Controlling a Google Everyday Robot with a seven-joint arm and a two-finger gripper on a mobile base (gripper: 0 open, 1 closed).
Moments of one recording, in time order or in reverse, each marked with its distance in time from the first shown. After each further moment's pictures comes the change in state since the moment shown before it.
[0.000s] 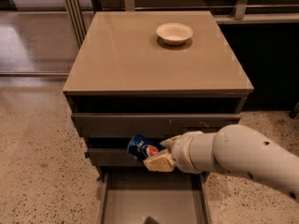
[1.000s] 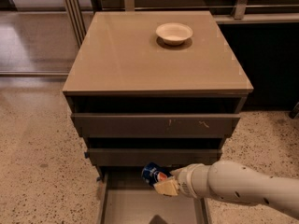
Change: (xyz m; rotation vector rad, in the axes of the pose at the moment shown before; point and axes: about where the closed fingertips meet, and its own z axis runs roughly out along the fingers) arm 0.137 -0.018 0.080 0.007 0.108 0.233
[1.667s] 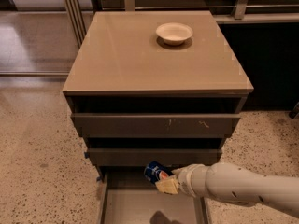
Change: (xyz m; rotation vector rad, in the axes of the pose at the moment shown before) arm 0.006 -0.014 0.012 0.036 -0.008 0.020
